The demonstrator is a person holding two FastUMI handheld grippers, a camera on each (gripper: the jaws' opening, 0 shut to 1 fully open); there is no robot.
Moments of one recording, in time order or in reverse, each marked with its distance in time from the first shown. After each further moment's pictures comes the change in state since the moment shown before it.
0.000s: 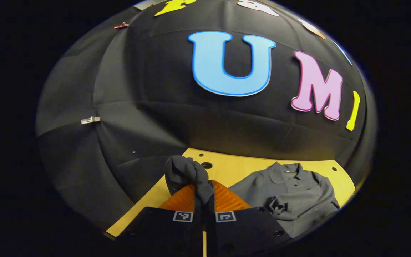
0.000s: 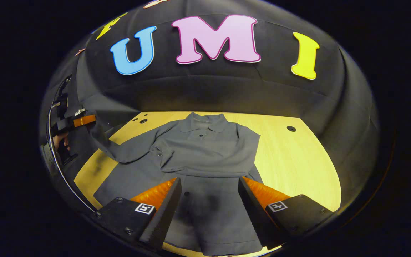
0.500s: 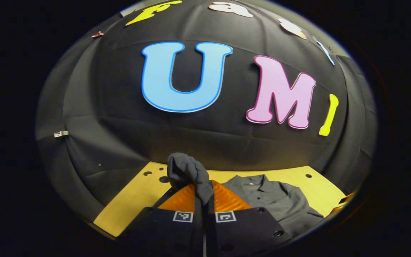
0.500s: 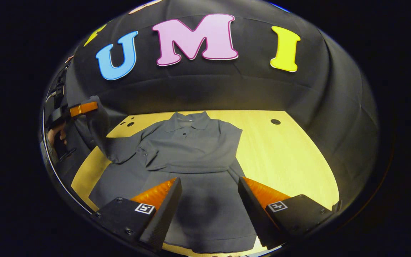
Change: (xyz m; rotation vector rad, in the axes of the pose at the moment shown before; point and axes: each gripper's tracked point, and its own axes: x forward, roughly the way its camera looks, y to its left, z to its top) left arm -0.001 -0.133 0.034 0.012 -0.055 -0.206; right arm -0.012 -0.048 -0.010 0.066 0.003 -0.082
